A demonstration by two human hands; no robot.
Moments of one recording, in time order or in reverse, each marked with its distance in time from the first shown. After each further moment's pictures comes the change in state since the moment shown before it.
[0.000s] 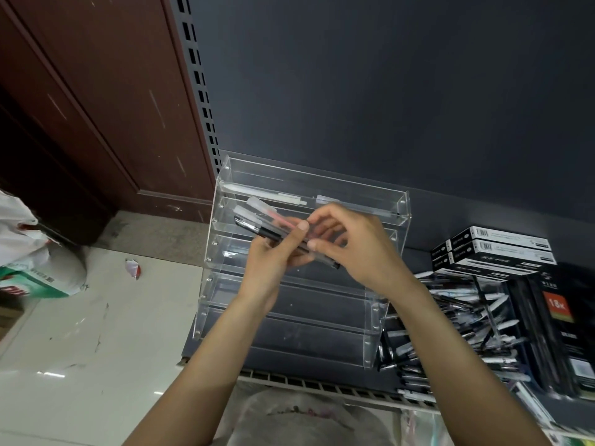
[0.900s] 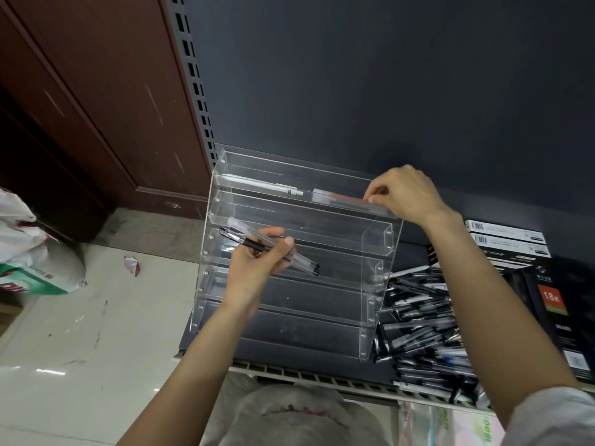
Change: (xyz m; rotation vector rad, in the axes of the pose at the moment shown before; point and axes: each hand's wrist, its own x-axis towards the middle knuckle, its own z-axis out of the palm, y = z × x) left_hand -0.010 -0.018 -0.022 0.094 0.130 -0.003; right_hand 0.050 0.075 -0.071 -0.680 -0.069 0.179
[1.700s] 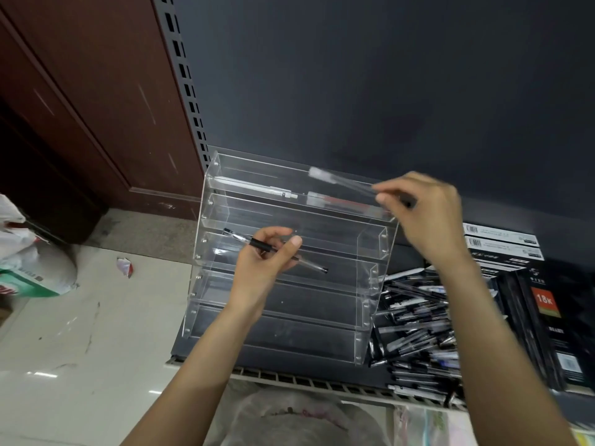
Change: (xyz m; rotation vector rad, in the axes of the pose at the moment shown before) left_hand 0.002 0.002 0.019 0.034 -0.028 0.061; right_hand -0.053 -0.010 -0.004 0.324 0.501 -0.071
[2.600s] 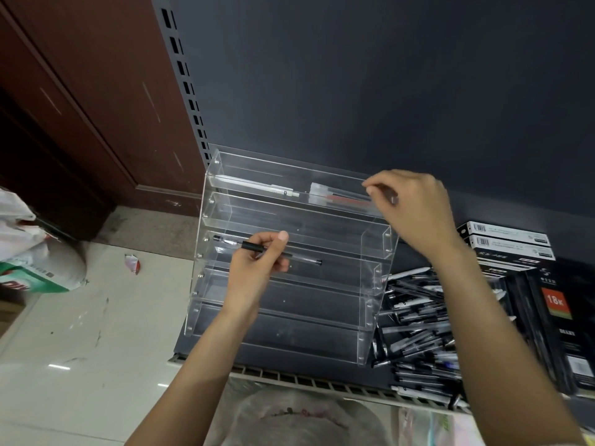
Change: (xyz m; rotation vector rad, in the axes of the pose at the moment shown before) left_hand -0.001 -0.005 -0.009 0.094 0.079 -0.029; right_hand 0.013 -0.002 0.010 -0.118 -0.094 -0.086
